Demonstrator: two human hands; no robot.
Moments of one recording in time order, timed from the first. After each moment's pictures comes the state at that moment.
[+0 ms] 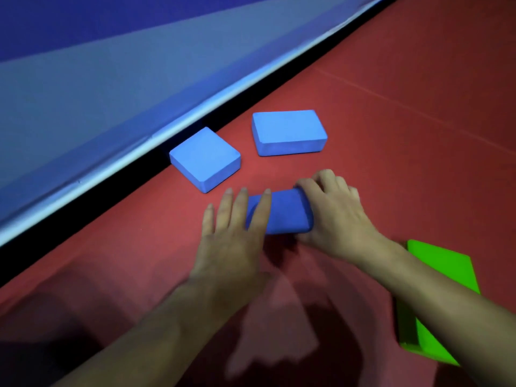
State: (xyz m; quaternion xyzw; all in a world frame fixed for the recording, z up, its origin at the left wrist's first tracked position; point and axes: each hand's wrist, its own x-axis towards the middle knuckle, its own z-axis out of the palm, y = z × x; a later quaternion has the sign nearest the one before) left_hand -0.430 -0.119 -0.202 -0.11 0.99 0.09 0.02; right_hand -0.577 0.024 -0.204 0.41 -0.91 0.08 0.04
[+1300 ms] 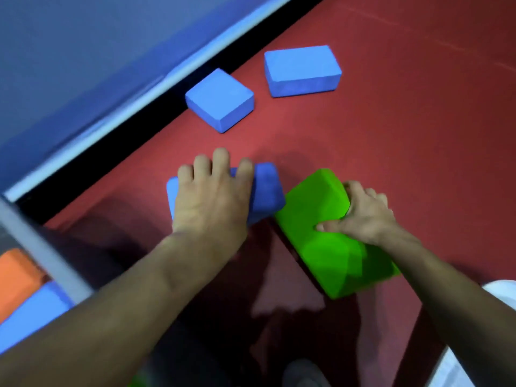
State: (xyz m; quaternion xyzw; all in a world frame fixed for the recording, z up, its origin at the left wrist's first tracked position) left_hand -0.340 -0.098 -0.174 -0.15 0.98 -0.08 -0.01; right_hand -0.492 0.119 -0.270 0.13 -0.96 0.11 -0.24
